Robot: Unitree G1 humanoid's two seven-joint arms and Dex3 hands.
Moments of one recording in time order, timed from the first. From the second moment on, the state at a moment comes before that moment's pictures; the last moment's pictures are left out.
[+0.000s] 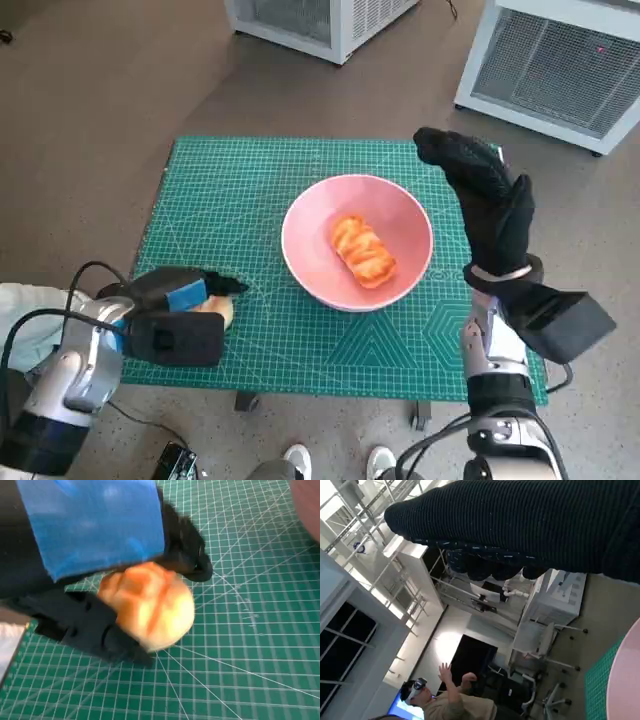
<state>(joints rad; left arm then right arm) -0.35 0.75 -0.29 0.14 0.59 0.05 -0.59 -0.67 -0.08 -0.16 0.67 0.32 -0.82 0.53</state>
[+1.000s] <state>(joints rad) -0.39 0.76 -0.11 0.03 0.44 -0.01 -0.59 -0.67 -0.08 -0.16 0.68 0.31 -0.83 0.52</state>
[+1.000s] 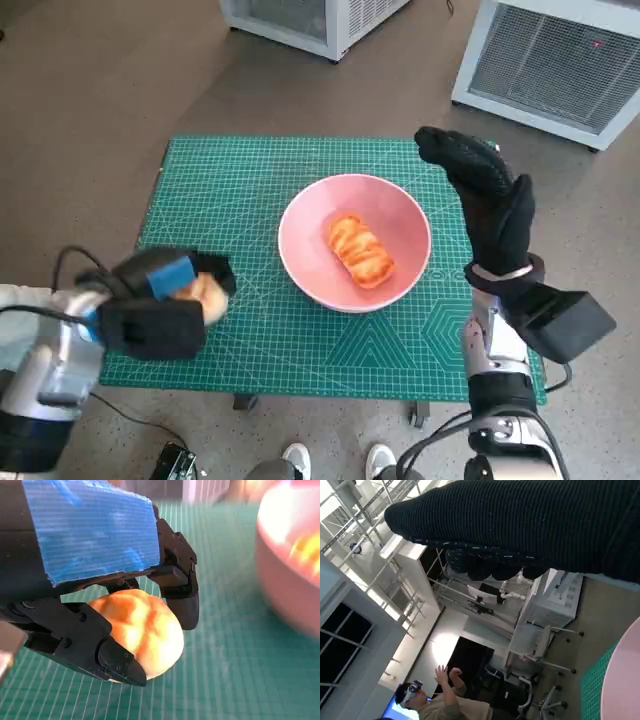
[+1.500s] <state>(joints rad) -0.55 0.68 -0.06 -0.07 0.39 0.02 -0.52 -0.67 -0.08 -0.16 0.68 0.31 -0.83 0.52</state>
